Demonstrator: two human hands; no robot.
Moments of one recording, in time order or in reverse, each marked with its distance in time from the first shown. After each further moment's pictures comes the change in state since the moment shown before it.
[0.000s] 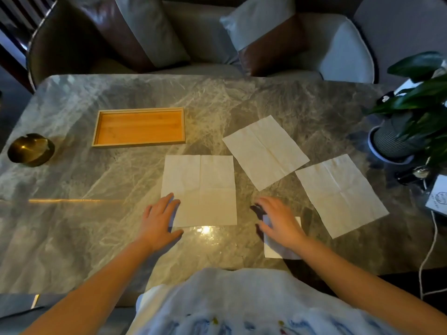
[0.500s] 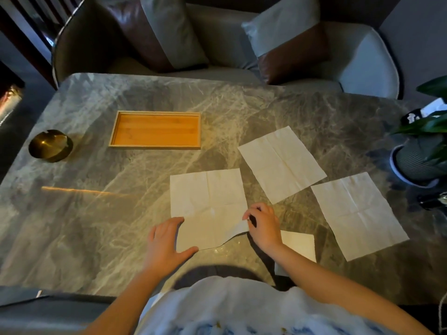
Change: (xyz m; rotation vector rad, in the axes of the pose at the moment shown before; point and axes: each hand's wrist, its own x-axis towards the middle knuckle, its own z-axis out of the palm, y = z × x) left_hand -0.032 0.004 0.029 -0.262 0.224 -0.136; right_hand 0.051 -0.045 0.046 0.094 0.085 0.206
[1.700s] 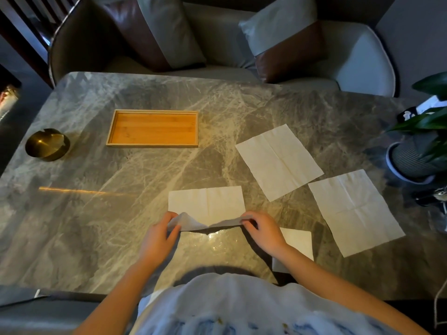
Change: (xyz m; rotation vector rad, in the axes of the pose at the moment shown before) left_hand 0.013 0.002 -0.015 -0.290 -0.031 -0.112; right_hand -0.012 0.001 -0.018 0.232 -0.183 -0.056
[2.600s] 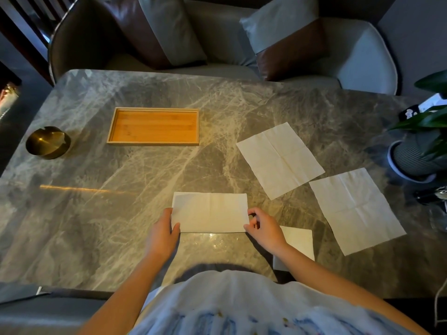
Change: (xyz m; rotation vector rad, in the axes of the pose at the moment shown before) left_hand 0.007 0.003 0.014 0.047 0.080 -0.154; right_hand -0.001 0.004 0.006 0.010 0.001 0.221
